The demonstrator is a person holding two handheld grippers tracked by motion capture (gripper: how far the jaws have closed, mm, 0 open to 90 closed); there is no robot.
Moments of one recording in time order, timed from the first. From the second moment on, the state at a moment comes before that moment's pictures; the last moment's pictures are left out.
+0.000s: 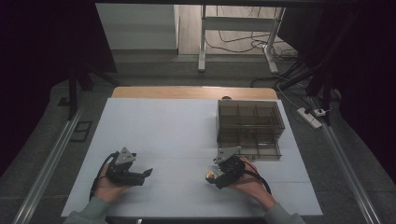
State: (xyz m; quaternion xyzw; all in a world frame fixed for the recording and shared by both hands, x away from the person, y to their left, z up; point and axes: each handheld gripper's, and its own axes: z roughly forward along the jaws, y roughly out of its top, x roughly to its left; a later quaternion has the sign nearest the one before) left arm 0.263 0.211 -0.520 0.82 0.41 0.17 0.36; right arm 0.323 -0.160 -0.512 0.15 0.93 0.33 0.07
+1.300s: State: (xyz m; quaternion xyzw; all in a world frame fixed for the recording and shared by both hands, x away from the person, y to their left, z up) left arm 0.262 0.212 -0.521 0.82 0.41 0.17 0.36; right arm 0.318 -0.151 -0.515 0.13 0.95 0.28 0.05
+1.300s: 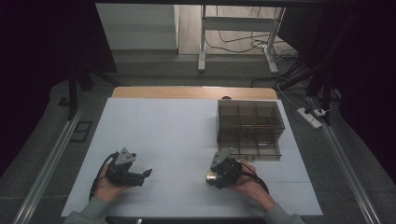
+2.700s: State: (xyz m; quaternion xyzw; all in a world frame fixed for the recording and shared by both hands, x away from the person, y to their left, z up) left arm 0.263 0.214 -0.522 0.82 0.42 0.17 0.36; right arm 0.320 -0.166 -0.492 0.16 0.92 0.34 0.08
